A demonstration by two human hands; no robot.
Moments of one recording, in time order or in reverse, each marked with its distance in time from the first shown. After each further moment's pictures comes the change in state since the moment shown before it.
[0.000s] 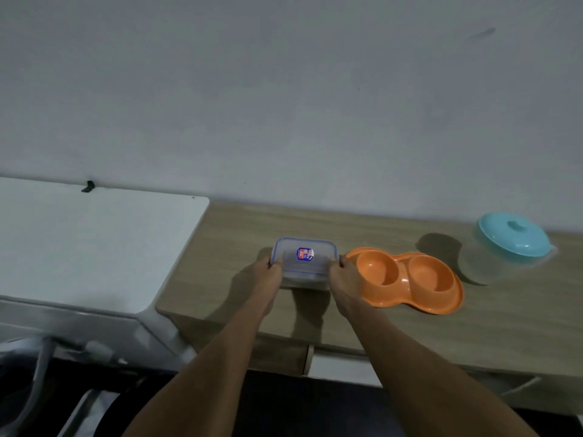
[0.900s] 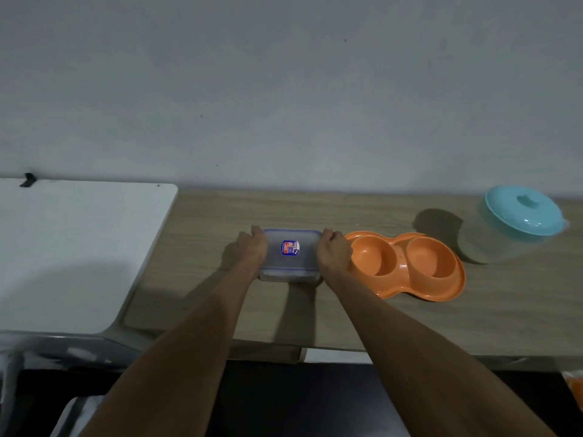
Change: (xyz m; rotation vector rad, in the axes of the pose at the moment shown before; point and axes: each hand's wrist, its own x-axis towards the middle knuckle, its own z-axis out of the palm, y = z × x) left_hand 0.096 0.005 0.021 0.420 0.119 -0.218; right_hand 0.067 -0.005 0.018 -0.122 0.167 0.018
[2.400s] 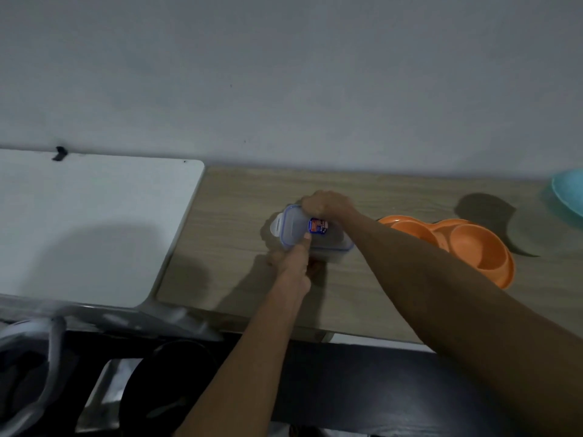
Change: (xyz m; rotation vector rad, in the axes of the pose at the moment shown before) left_hand -0.021 -0.043 0.043 -1.004 -0.228 -0.338; right_hand 0.047 -0.062 0.064 -0.842 -0.604 -0.314
